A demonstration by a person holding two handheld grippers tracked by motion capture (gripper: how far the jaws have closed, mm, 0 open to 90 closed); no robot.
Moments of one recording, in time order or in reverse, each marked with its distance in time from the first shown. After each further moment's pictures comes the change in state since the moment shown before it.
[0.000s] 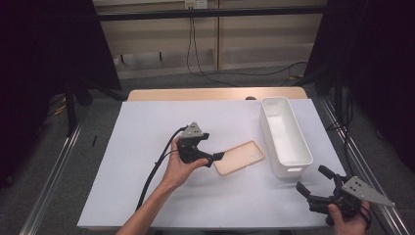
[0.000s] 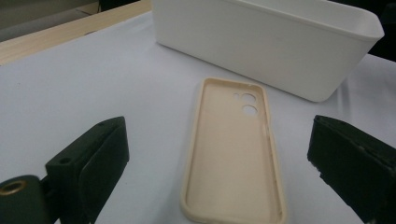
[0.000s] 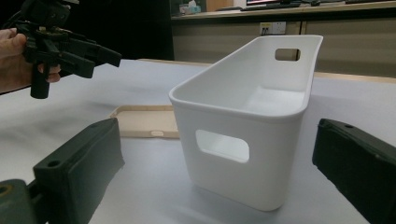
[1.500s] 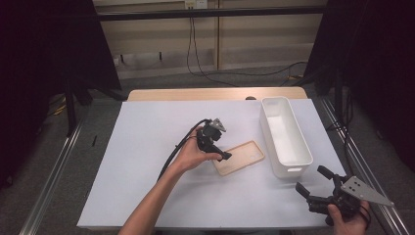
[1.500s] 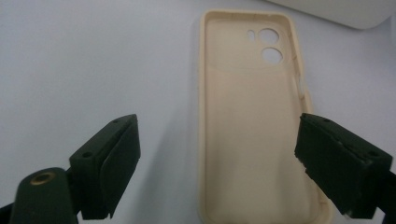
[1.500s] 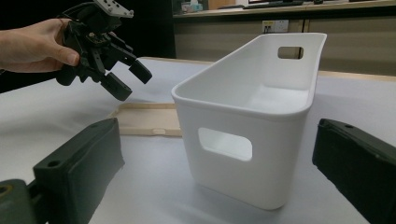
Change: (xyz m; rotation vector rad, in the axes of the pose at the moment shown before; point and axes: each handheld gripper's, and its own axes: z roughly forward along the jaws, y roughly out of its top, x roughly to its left) left arm 0.012 0.027 0.055 0.397 -0.050 0.113; right arm 0.000 -0.001 0.000 0.009 0.009 -0.004
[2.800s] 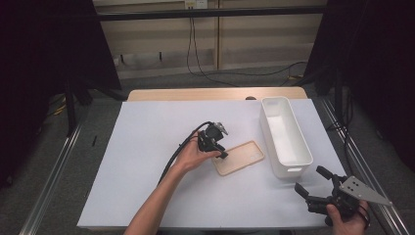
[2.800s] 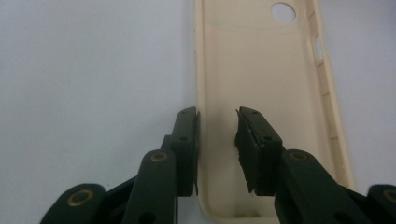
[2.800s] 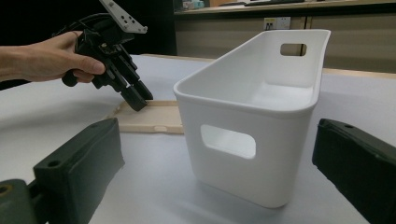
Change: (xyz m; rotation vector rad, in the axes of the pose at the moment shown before) left arm 0.009 -0.003 0.018 0.134 -0.062 -0.027; right arm 0.001 -0.001 0.002 0.008 0.005 -0.005
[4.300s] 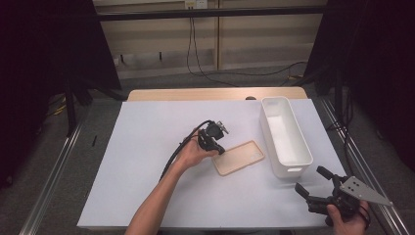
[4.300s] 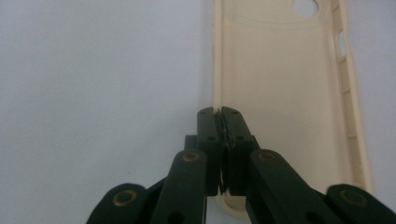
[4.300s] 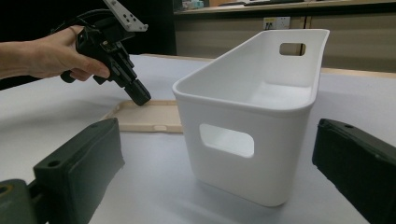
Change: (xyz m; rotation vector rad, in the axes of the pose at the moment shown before) left arm -0.002 0.005 -0.003 0.042 0.074 -0.005; right arm -0.001 0.000 -0.001 0.001 -0.001 0.002
